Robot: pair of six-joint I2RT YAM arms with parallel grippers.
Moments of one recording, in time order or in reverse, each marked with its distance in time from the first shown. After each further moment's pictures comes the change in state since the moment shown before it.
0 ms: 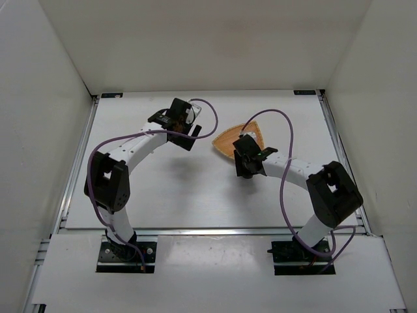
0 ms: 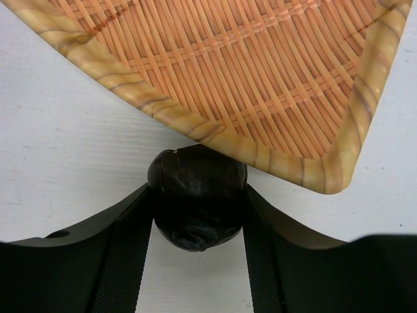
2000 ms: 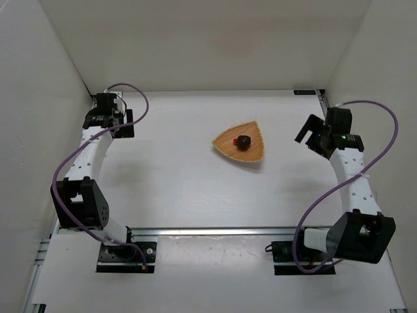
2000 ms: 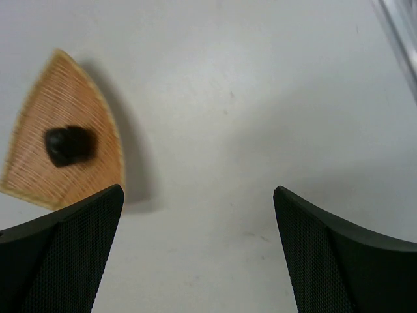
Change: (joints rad) left arm 0.497 -0.237 -0.098 0.010 -0.037 -0.061; right arm -0.709 -0.354 0.241 -0.290 -0.247 0.015
